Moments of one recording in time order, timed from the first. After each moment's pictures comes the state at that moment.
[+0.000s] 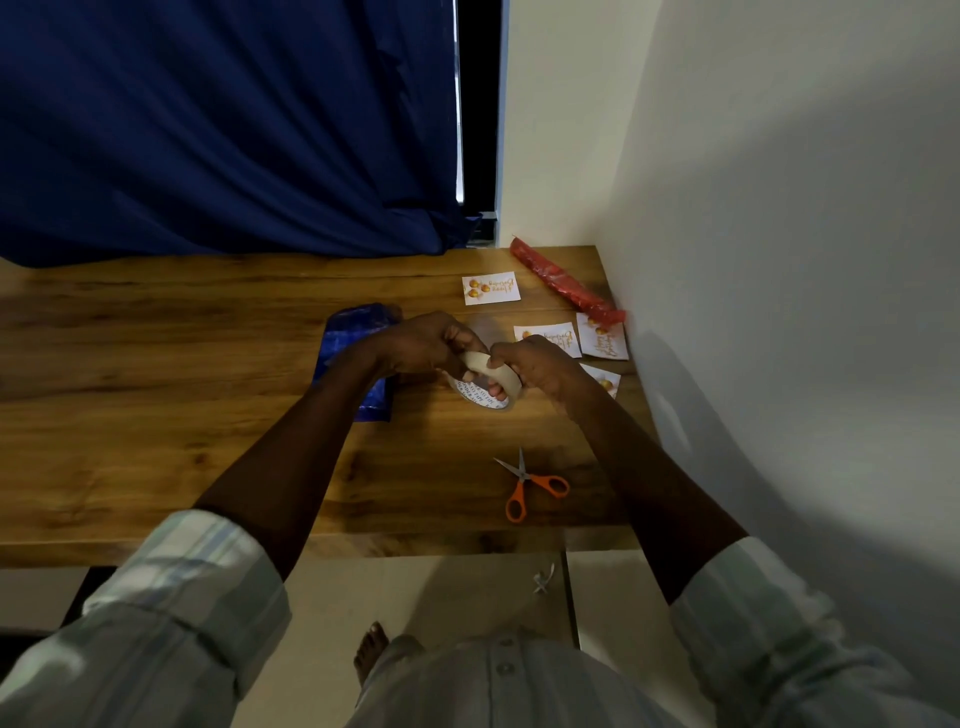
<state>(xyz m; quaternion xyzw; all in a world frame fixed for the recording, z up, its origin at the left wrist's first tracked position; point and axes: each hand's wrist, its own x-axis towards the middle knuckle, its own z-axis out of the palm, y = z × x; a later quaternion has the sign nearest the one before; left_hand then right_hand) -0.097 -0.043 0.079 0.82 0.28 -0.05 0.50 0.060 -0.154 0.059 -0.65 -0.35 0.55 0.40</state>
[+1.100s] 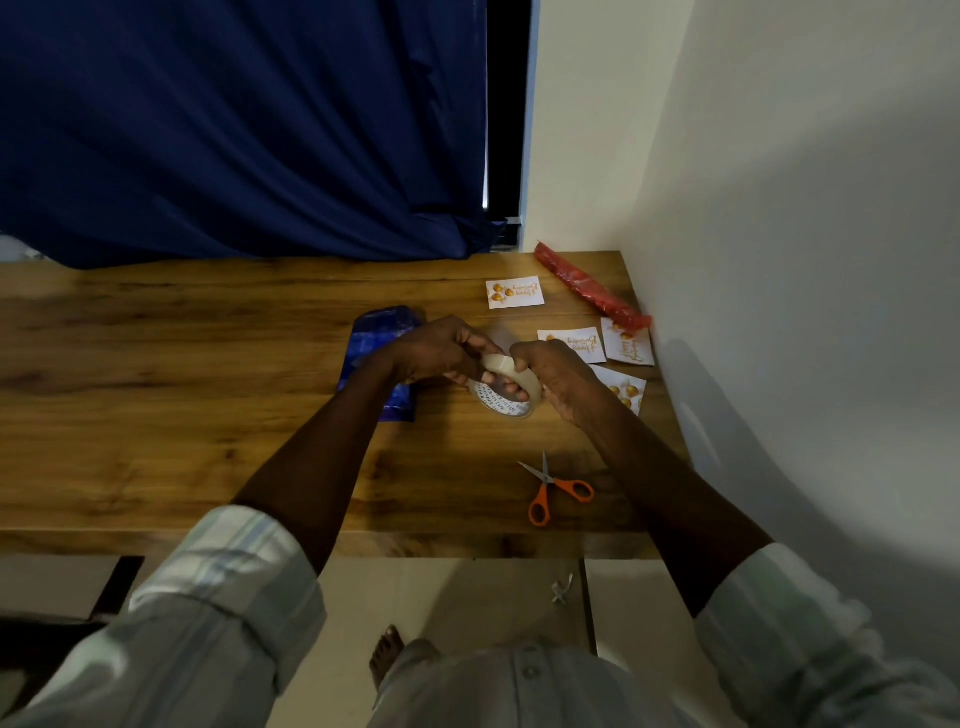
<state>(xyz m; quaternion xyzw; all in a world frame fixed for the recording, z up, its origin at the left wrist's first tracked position) -0.113 -0.038 0.064 0.77 0.30 0.00 0.56 0.042 -0.147 0.049 -0.63 -0.29 0.56 0.45</state>
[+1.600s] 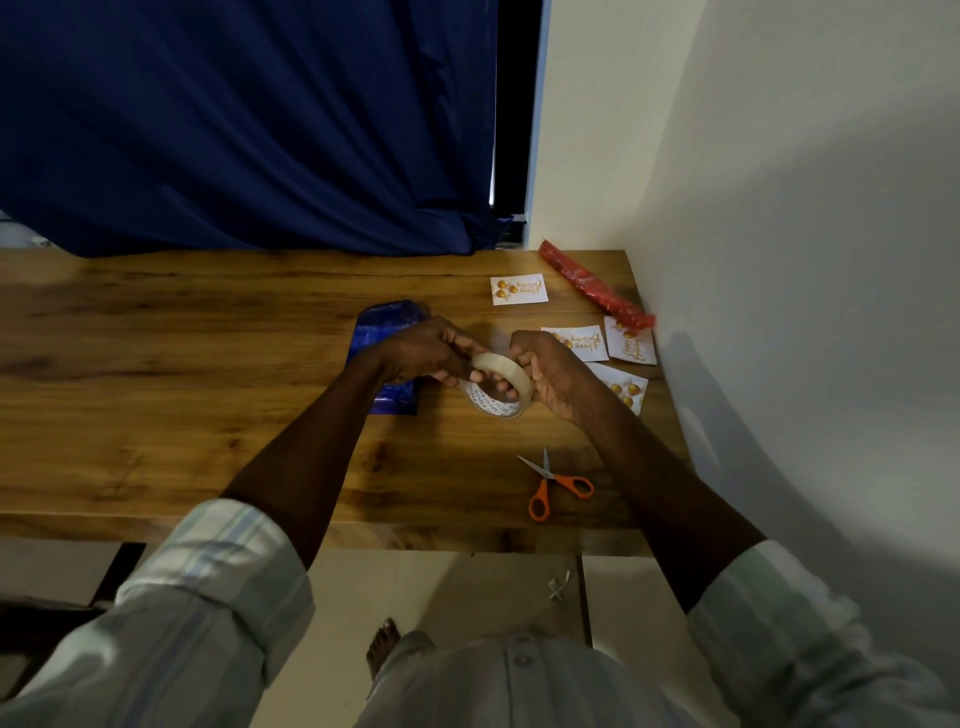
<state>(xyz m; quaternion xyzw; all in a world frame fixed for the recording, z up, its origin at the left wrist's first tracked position) -0.131 -0.032 0.056 0.72 0.33 0.01 0.60 0.036 -0.144 0.049 -0.60 -0.28 0.61 0.44</state>
